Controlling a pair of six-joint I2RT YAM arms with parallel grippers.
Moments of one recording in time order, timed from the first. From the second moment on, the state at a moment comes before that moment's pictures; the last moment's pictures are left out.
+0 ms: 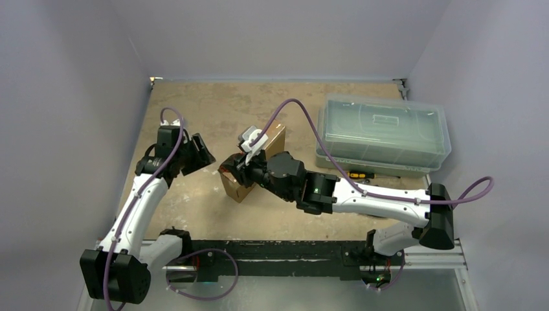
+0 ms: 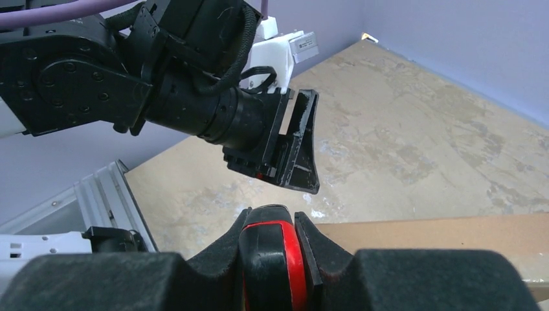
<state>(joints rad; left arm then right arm) -0.11 1.01 0.86 -0.67 0.09 -0.55 1.30 1.40 1.23 0.08 0.37 0.15</state>
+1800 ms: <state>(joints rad) -0.11 0.99 0.83 -0.53 0.48 -0.41 1.28 1.44 1.18 0.09 0.35 0.13</state>
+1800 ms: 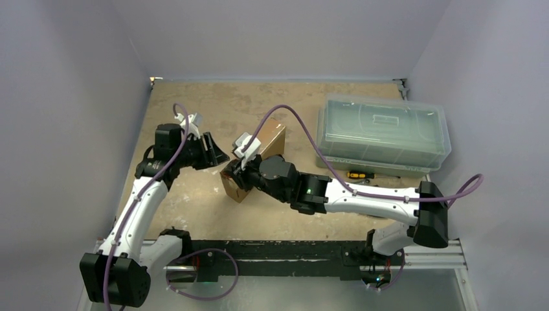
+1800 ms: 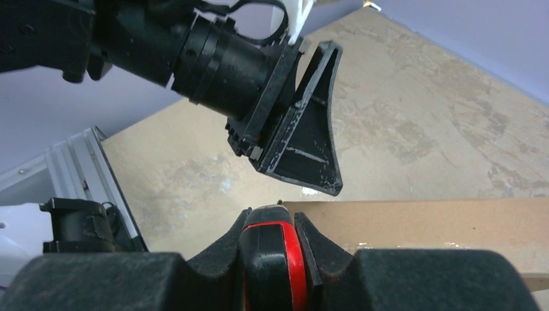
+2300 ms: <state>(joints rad) -0.11 1.05 0.82 -0.52 0.48 -0.41 1.28 1.45 1.24 0.00 0.35 0.10</state>
